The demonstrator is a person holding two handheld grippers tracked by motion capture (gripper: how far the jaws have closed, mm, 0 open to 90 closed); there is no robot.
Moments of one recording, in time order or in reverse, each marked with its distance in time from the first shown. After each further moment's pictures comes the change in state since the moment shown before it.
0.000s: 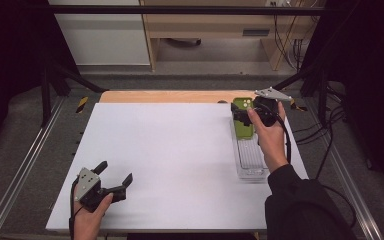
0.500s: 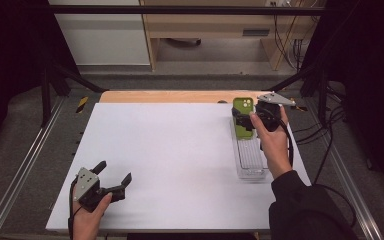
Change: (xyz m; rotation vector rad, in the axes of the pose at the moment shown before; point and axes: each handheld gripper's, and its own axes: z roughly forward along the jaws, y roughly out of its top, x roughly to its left) left arm 0.002 0.000 -0.001 -0.002 0.006 -0.001; right arm 0.000 -0.007 -0.013 0.005 0.015 -0.005
